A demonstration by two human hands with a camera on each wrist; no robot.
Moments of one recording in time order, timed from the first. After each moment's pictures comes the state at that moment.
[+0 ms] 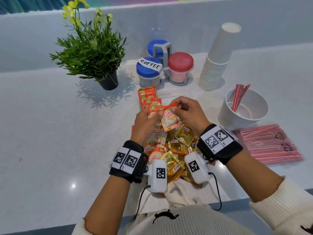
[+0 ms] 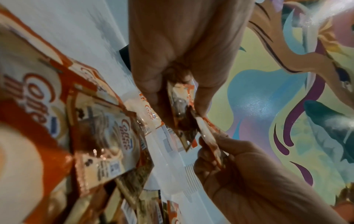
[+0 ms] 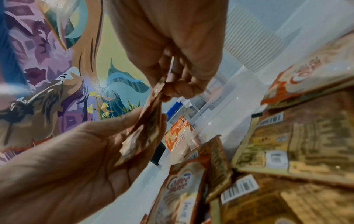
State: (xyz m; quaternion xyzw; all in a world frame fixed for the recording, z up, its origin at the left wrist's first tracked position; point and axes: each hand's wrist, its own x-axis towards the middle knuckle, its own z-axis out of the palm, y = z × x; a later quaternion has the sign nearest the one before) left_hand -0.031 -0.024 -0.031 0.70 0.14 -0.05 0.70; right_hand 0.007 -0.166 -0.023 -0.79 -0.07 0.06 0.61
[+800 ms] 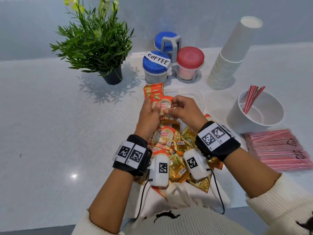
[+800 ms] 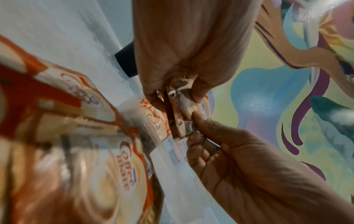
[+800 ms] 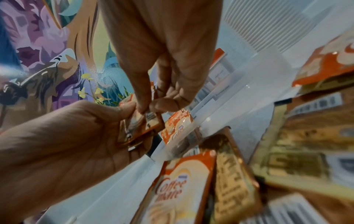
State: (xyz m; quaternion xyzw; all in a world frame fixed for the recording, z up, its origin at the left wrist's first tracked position) left_hand -0.008 -0.014 -0.037 0.74 0.13 -0.01 0.66; right_hand 0.026 -0.138 -0.031 -0.78 -0.06 0.15 0.60
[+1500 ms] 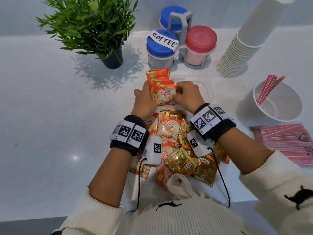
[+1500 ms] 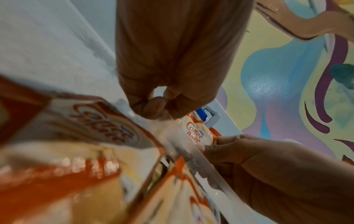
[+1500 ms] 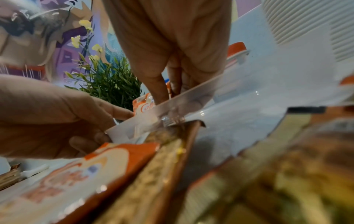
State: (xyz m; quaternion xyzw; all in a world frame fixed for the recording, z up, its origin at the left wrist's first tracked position) left_hand 0.021 0.013 -0.053 0.85 0.16 -0.11 0.50; right_hand 0.057 -0.120 -0.042 -0.93 -0.06 0.12 0.34
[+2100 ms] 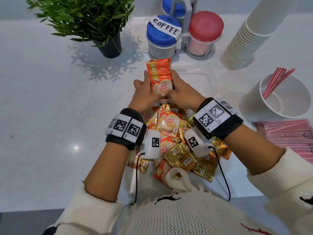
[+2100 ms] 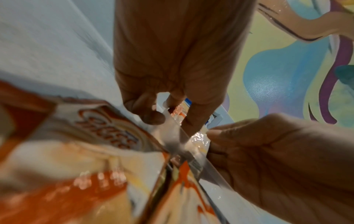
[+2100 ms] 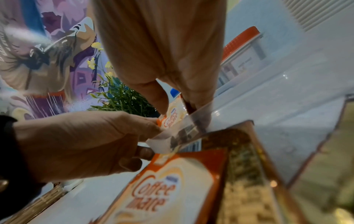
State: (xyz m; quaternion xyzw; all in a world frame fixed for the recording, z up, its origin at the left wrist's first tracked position) left_hand 0.024 0.017 -0.056 0.85 0.15 -0.16 0.48; right_hand 0.048 -0.109 -0.038 -0.86 -0.10 0.28 0.41
